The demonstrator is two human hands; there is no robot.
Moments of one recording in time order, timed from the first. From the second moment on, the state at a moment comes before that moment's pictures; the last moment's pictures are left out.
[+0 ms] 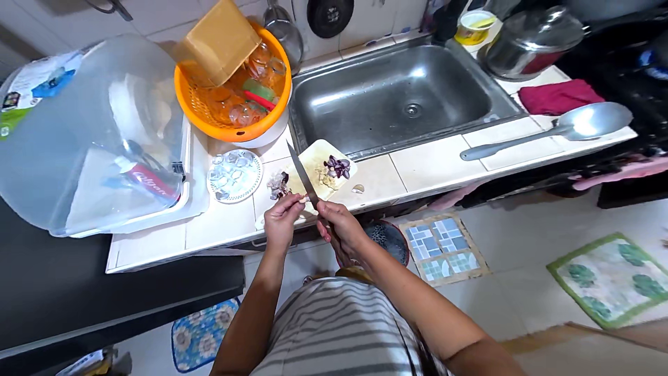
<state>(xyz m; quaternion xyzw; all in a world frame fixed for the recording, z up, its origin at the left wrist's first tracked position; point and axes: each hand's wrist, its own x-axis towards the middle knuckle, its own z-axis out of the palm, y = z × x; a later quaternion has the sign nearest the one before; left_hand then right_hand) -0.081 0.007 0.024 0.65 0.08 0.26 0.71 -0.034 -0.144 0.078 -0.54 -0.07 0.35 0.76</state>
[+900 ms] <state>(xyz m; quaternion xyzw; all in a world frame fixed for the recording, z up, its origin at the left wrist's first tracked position) -0.098 0.059 0.018 0.56 0.15 0.23 0.78 -0.015 -0.082 0.059 -0.57 -0.03 0.41 0.71</state>
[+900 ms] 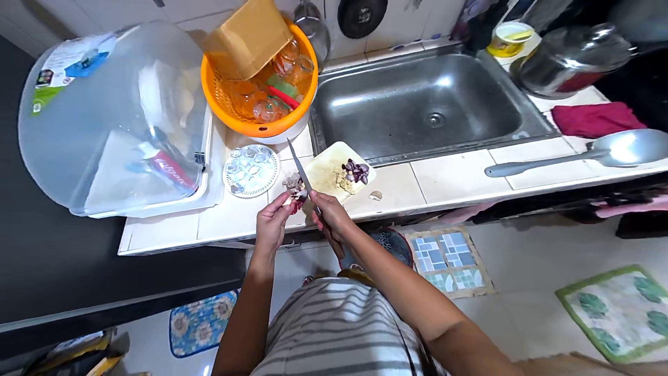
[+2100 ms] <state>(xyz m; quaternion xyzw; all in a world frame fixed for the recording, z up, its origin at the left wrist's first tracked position) -0.097 0.057 0.055 0.87 0.12 0.23 0.42 -0.024 -0.082 0.070 -0.65 -0.18 0.39 0.63</state>
